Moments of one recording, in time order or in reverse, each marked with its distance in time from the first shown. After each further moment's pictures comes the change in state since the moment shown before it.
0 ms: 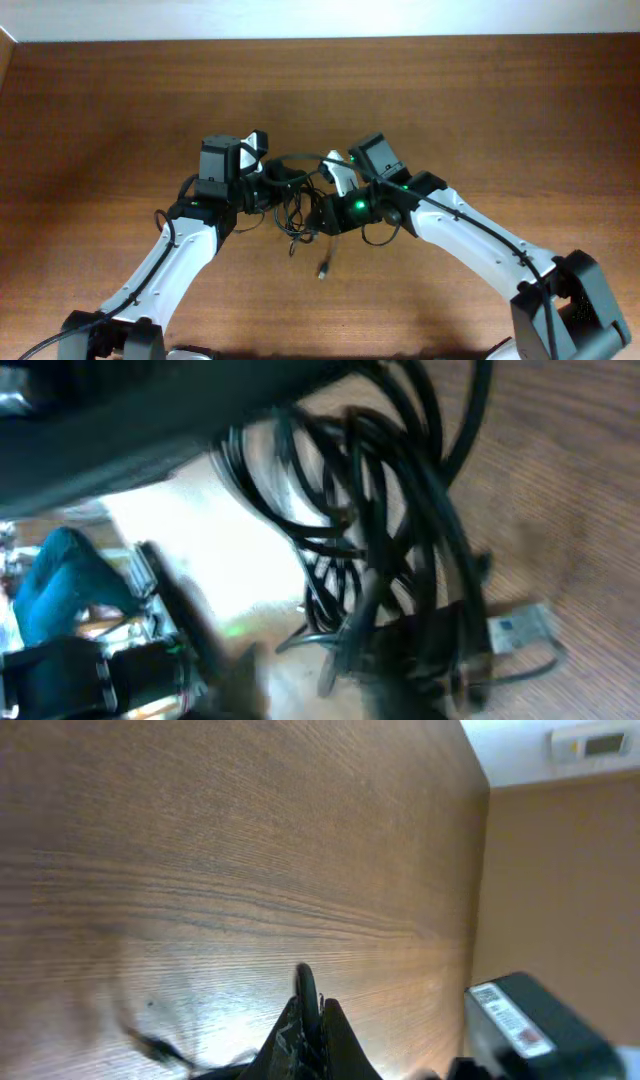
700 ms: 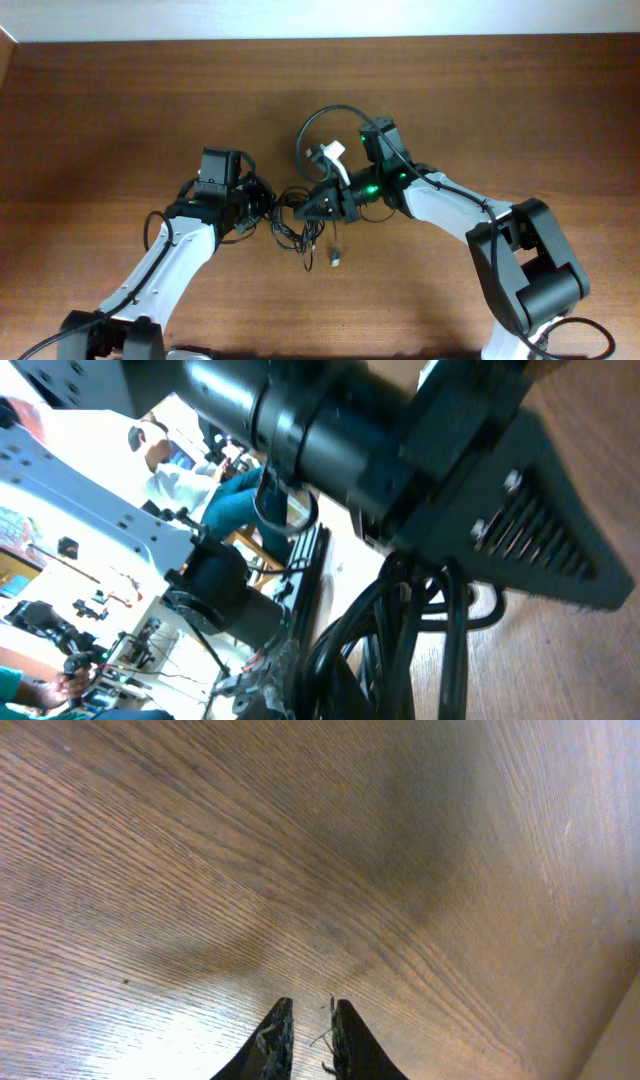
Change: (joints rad) left arm 0.021 0.003 0.005 -0.263 -0.352 -0.173; right arm -0.129 0.229 -0.013 0.522 -0.776 -0.337
